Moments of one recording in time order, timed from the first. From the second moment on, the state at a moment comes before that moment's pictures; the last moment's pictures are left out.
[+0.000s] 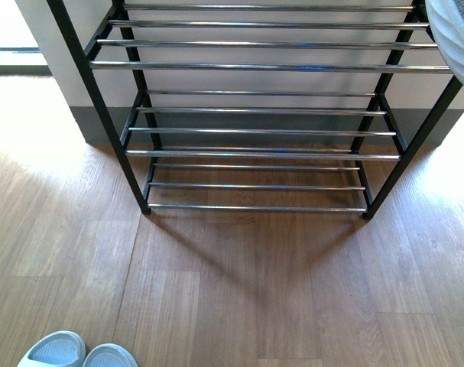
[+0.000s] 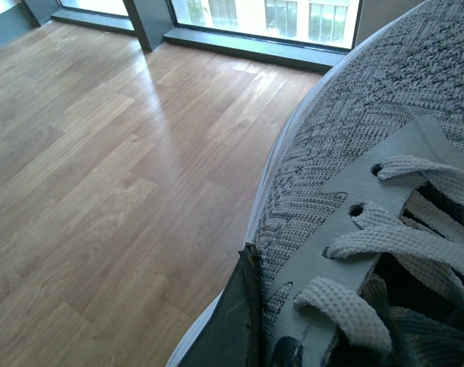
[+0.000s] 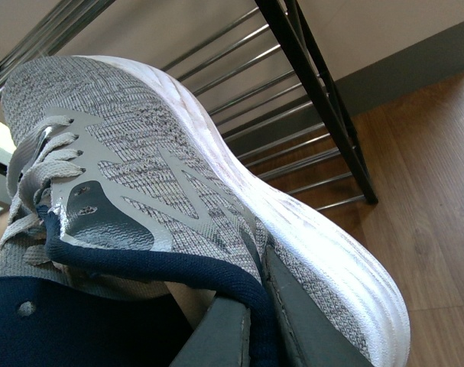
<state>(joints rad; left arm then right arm) -0.51 0.66 0.38 -0.31 -0.96 -0.43 -0.44 0.52 0.28 -0.14 -0.64 0.33</state>
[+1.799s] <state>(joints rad) -0.51 0.66 0.38 -0.31 -0.96 -0.43 -0.44 0.51 0.28 -0.14 -0.64 0.33</state>
